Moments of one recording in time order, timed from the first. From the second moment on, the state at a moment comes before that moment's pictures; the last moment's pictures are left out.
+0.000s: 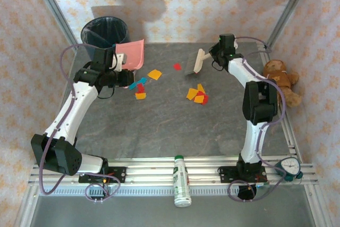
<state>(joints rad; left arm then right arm) -0.14 1.37 1.33 -0.84 0.26 -0.25 0.15 2.04 1.64 -0.23 0.01 0.99</state>
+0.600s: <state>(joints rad) -0.14 1.37 1.33 -0.85 0.26 -0.24 0.15 1.85 1.40 -0.37 0.08 1.07</state>
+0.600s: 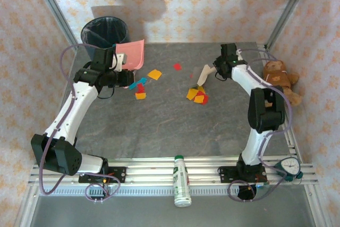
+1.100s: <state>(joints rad) -0.18 1.37 1.34 -0.88 0.25 -0.23 0.16 1.61 1.16 -0.31 0.05 1.10</state>
